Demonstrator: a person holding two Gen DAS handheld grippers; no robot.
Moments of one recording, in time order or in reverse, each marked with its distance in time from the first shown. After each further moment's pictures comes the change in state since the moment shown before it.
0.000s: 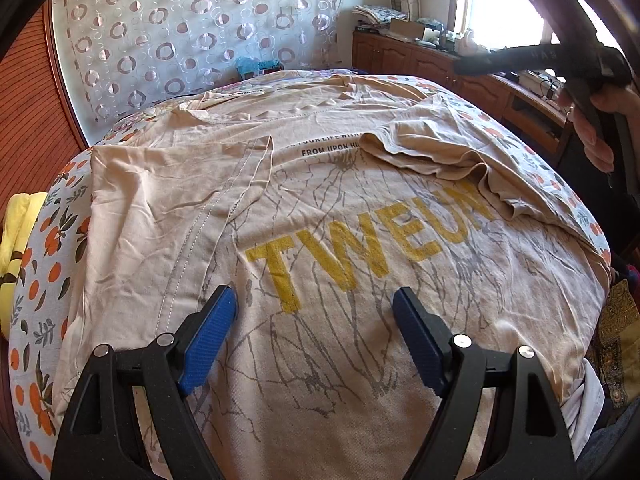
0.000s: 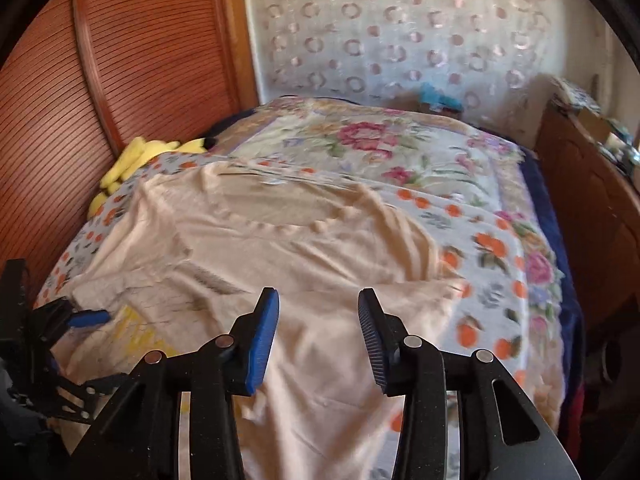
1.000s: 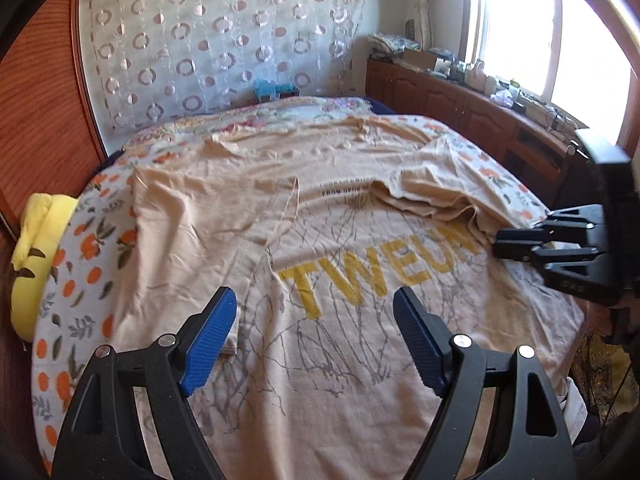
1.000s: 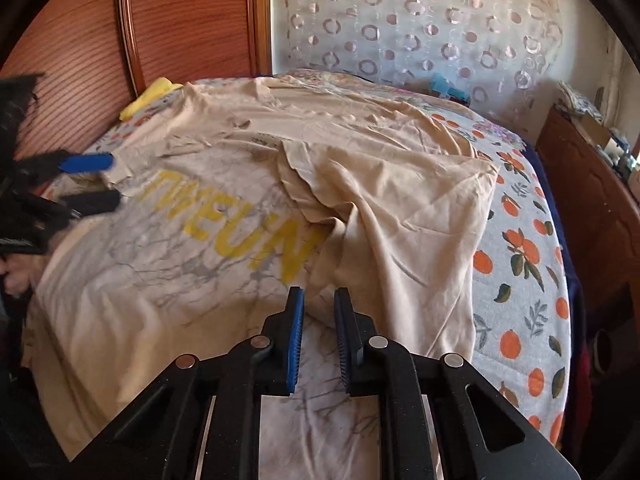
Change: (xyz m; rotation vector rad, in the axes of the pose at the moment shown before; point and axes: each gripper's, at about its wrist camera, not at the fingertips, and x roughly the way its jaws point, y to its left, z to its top) left arm -0.051 0.010 0.003 -0.055 -0.109 0.022; right arm -0.002 0.087 -0.114 -0.119 0.044 -0.028
